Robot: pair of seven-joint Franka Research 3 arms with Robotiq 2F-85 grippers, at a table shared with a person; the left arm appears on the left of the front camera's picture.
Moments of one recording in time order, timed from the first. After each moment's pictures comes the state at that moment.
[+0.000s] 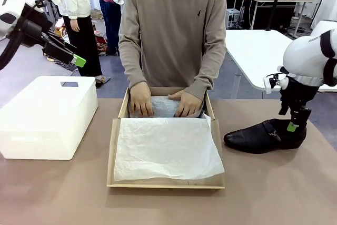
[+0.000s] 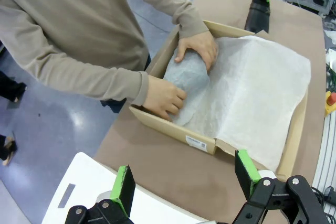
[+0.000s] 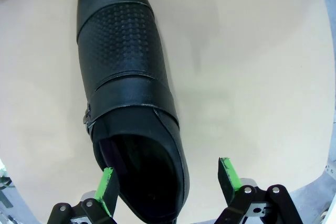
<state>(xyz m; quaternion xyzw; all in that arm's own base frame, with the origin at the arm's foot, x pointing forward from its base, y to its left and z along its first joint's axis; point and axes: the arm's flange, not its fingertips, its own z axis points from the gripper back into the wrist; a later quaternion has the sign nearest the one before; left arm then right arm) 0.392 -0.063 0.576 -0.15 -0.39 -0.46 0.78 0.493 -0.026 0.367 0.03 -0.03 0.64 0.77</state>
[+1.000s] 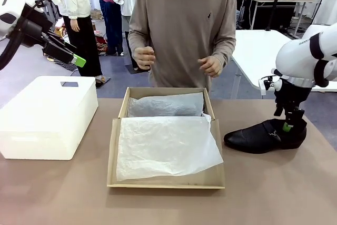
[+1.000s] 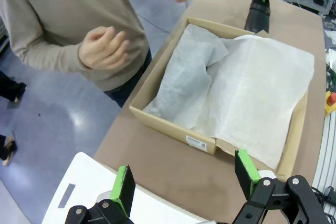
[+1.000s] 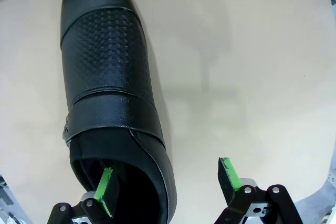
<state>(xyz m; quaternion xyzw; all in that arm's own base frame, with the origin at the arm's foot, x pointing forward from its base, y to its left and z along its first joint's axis) 0.392 -0.063 0.576 -0.15 -0.39 -0.46 0.78 0.512 -0.021 0.349 0.04 -0.02 0.64 0.77</state>
